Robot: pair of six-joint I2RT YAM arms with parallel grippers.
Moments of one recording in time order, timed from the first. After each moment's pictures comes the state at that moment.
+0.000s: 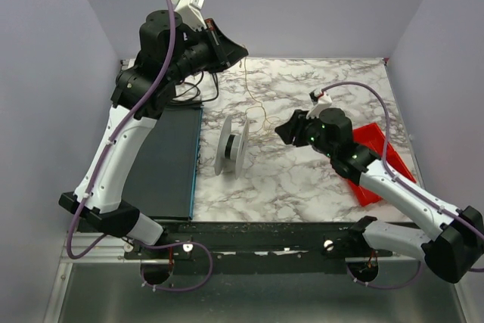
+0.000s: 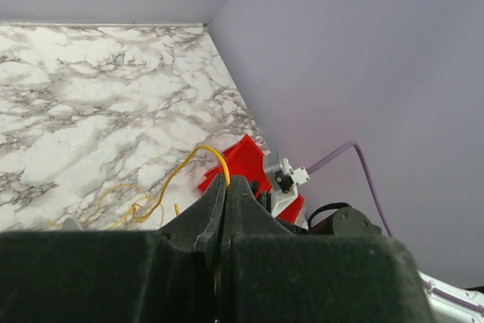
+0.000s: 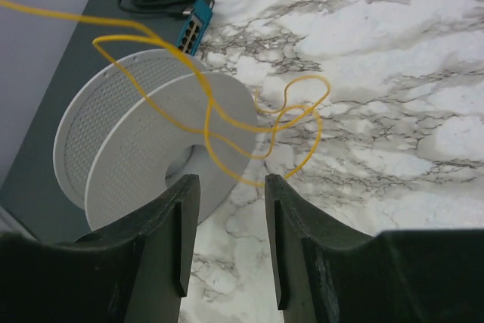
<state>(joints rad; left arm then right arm) -0.52 1.48 2.03 -0.68 0.26 -0.67 0.61 1.09 0.82 -0.05 0.02 0.48</state>
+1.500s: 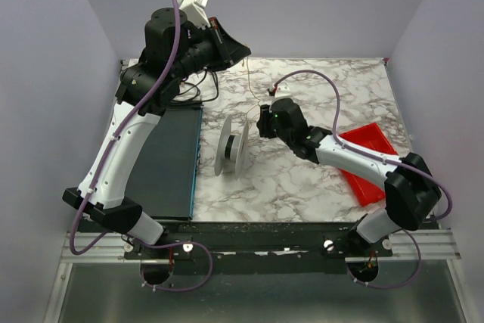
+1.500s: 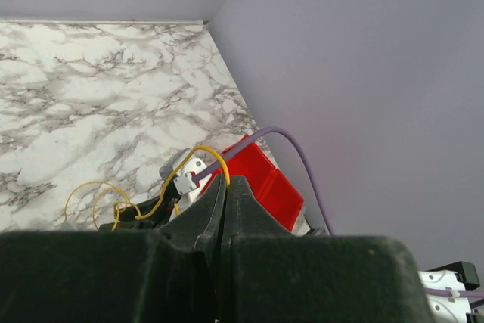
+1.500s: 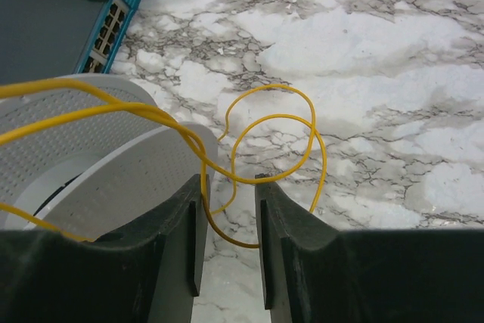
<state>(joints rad) -0.53 1.51 2.06 -0.68 0.25 -0.68 0.75 1.53 1.05 -0.01 0.26 0.34</state>
